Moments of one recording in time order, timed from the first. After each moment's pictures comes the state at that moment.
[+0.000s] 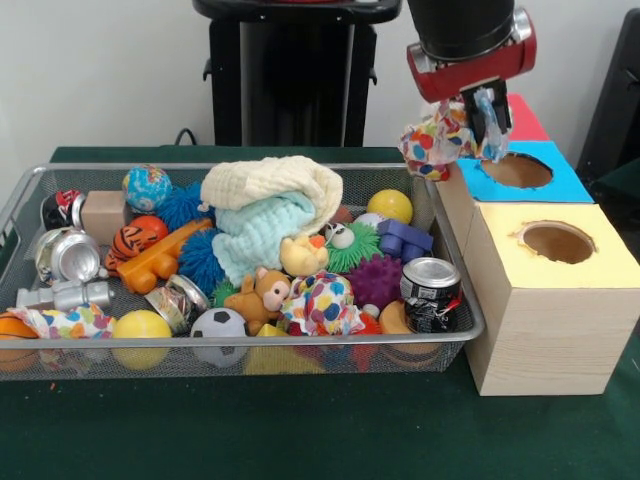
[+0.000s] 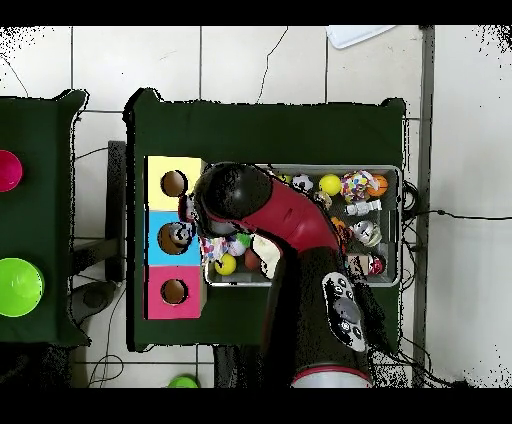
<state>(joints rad) -0.17 -0.67 0.04 1.64 0.41 0.91 1.28</state>
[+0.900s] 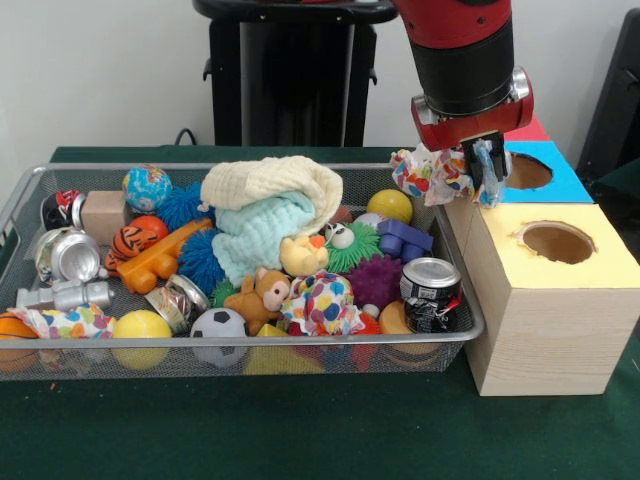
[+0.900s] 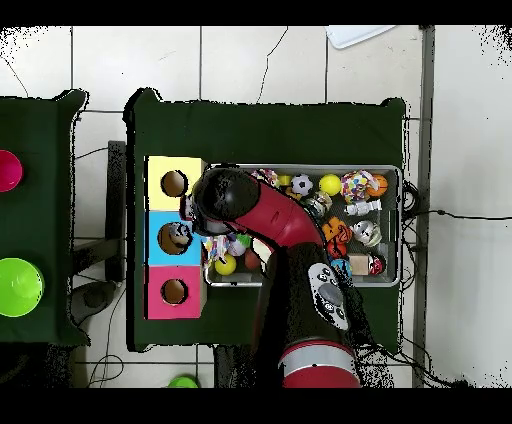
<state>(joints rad) -0.15 -0.60 0.04 1.65 0.42 0.79 1.28</state>
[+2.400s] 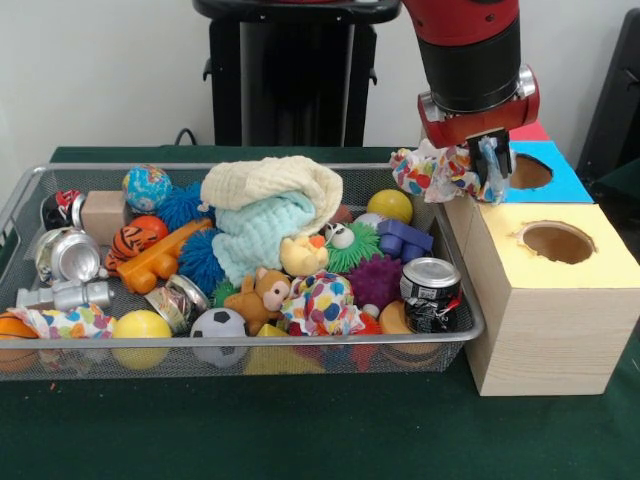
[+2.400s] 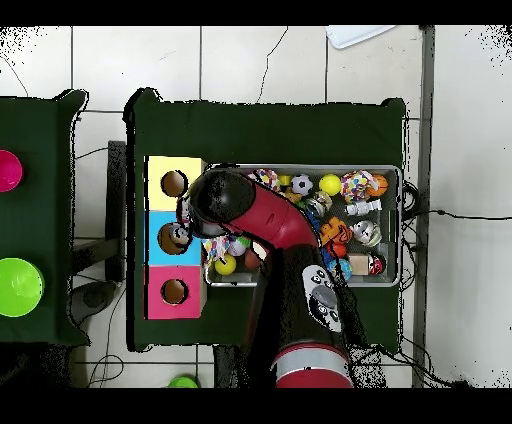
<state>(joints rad) -0.13 -0.60 0.02 1.65 0.43 0.79 1.28</state>
